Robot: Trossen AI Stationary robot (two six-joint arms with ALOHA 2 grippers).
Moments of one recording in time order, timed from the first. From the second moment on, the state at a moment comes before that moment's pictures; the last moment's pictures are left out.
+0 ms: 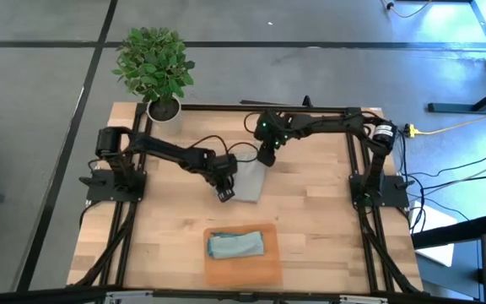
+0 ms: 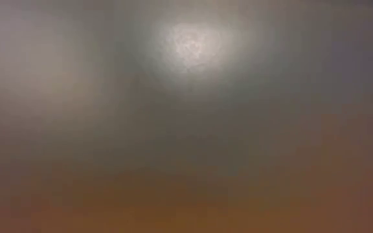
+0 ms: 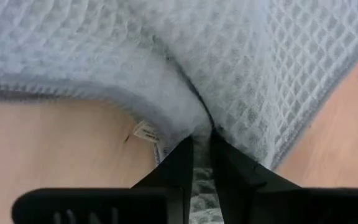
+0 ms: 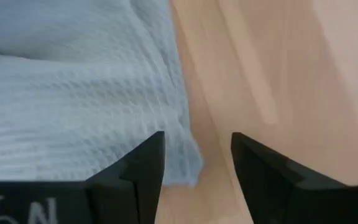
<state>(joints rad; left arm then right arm) 0.09 1.77 0.96 -0.33 0.08 -0.46 -0.41 1.88 1.20 -0.42 -0.16 -0.03</state>
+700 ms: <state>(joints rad) 0.21 1.70 0.97 -0.34 -0.02 -0.17 -0.23 1.76 1.08 -0.42 -0.37 -0.10</state>
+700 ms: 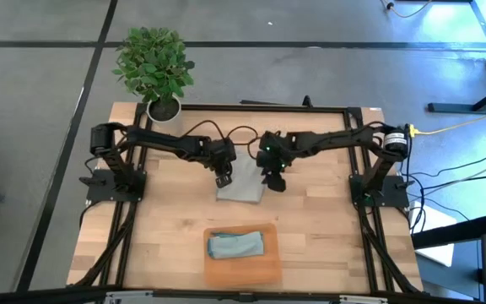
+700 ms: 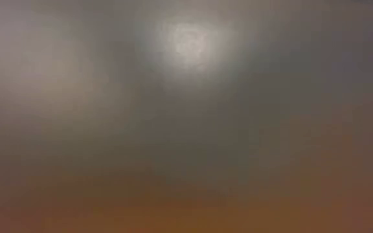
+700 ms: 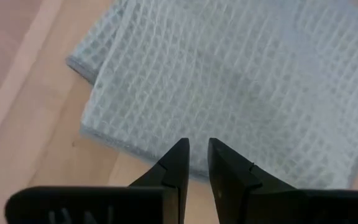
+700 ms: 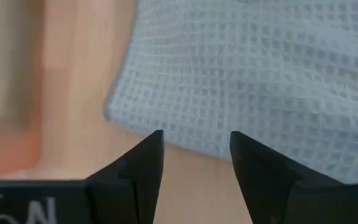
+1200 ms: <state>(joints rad) 0.13 1.76 0.97 -0.35 0.03 -0.18 -0.26 1.77 0.91 -0.16 -0.18 -0.07</state>
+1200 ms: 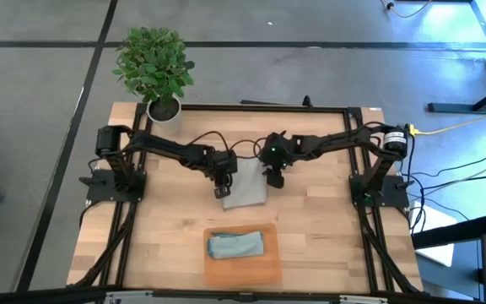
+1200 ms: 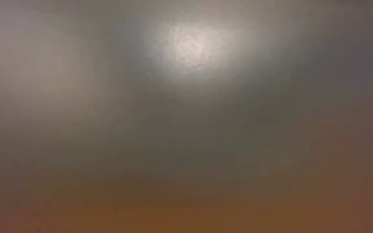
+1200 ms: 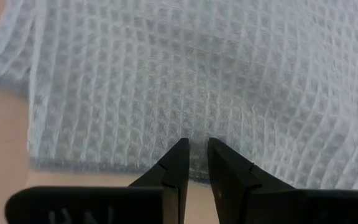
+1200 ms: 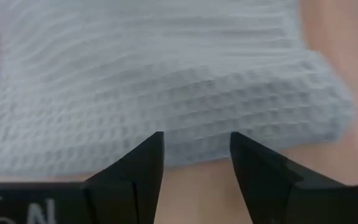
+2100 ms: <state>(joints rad) 0.11 1.52 0.97 -0.41 0.00 -0.17 -0.04 1.68 0.93 -0.26 -0.28 -0.44</state>
